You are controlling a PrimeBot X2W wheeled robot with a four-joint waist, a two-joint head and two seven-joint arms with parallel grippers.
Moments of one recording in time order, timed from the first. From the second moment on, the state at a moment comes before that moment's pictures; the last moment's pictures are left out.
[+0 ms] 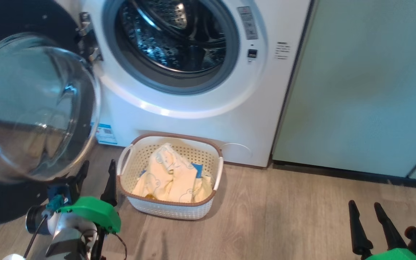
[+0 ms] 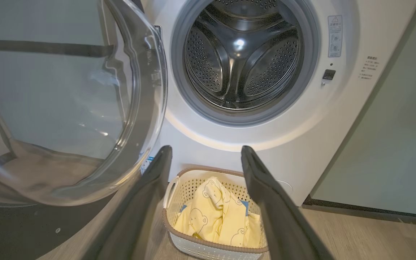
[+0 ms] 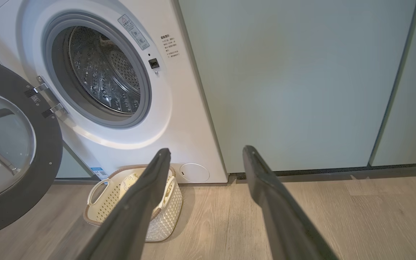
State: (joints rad) left arm -0.17 0.05 0.16 0.46 -0.10 -0.12 -0.26; right arm 0.08 -0.11 0.13 0.24 0.40 0.13 -0.25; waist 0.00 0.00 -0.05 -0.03
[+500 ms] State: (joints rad) left arm -0.13 0.07 0.09 0.46 -0.12 -0.13 -0.26; right arm 0.08 -0.11 0.10 0.22 0.38 0.13 -0.25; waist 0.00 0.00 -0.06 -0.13
